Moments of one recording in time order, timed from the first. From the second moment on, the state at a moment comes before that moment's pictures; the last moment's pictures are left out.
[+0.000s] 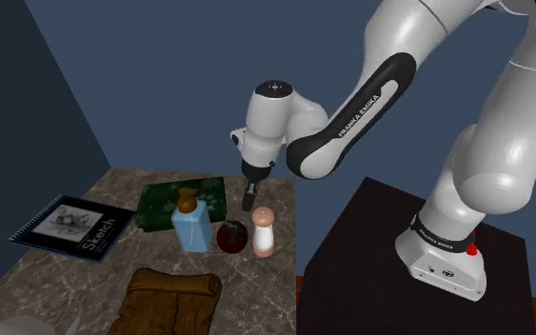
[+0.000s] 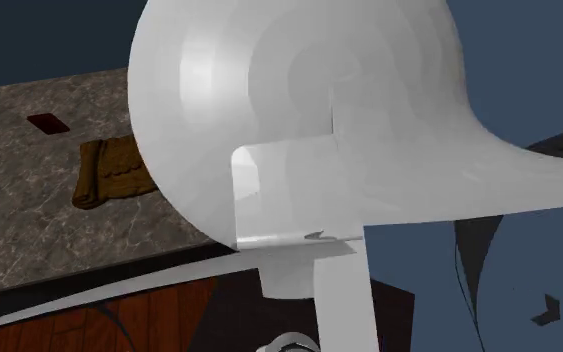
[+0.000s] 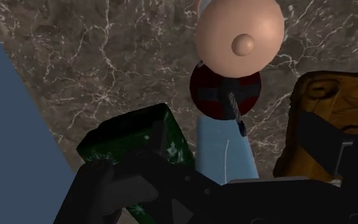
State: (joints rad) arm 0.10 0.02 0.38 -2.51 -0.23 2.73 0.15
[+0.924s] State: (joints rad) arm 0.26 0.39 0.21 -2.32 -0.72 2.86 0.51
